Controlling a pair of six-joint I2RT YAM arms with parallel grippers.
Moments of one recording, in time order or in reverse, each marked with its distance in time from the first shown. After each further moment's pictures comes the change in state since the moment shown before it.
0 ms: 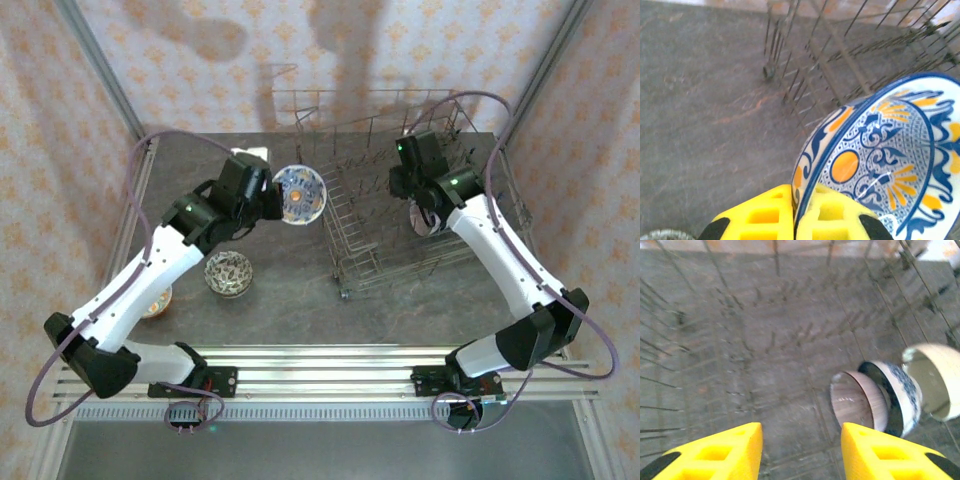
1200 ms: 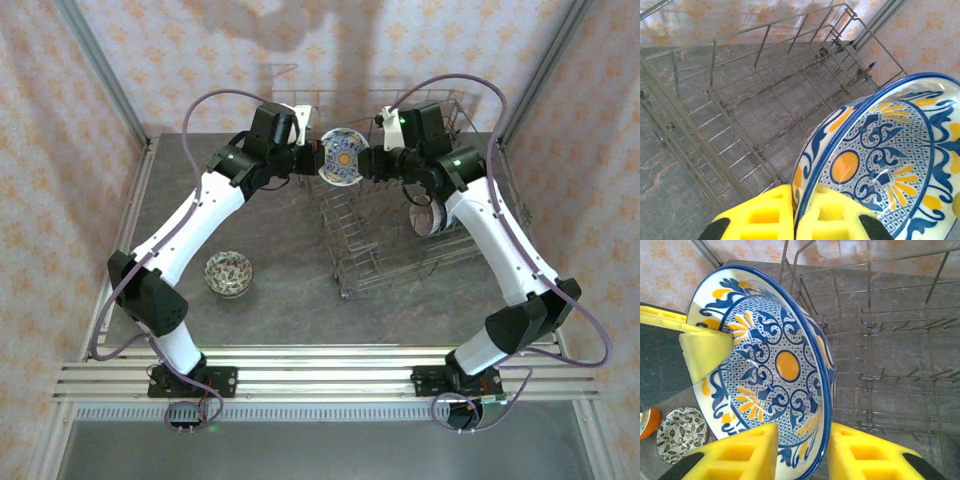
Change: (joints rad) left arm 0.071 0.383 0.312 0.190 0.370 0.101; right arm -0.009 0.089 0.179 0.020 -0.491 -0.037
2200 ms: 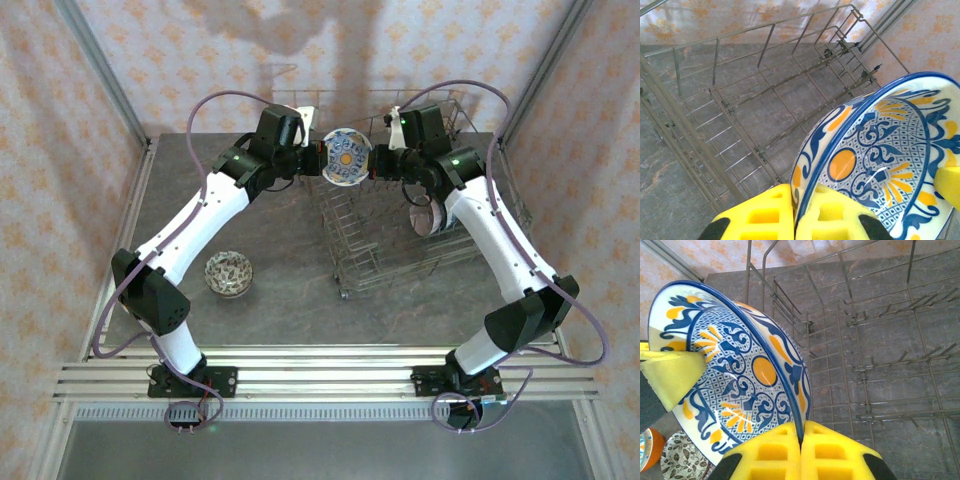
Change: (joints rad) left arm -0.022 0.012 0.000 0.011 -0.040 -0.027; right arm -0.021 0.009 -0.032 0.021 0.037 0.145
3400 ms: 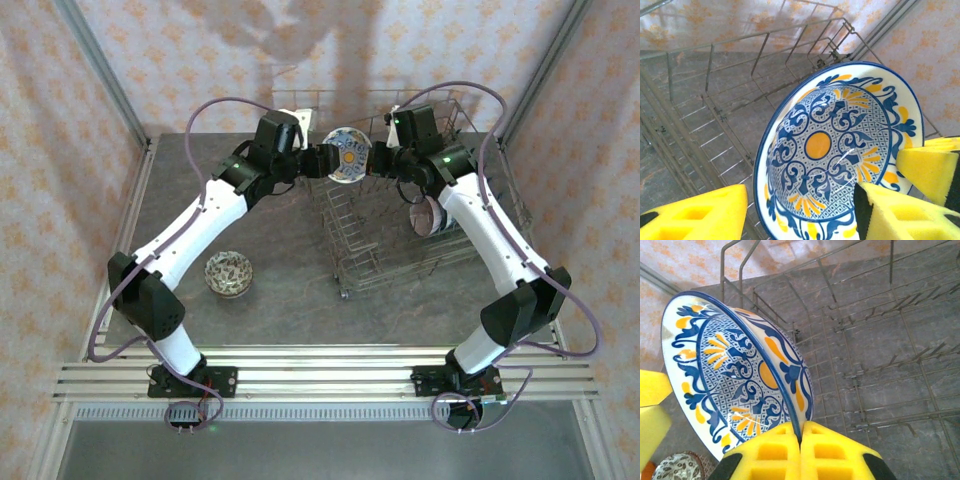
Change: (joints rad) left arm 0.001 -0.046 -0.110 0.127 -0.005 -0.040; right arm 0.000 0.037 -0.005 0.046 0.077 0.071
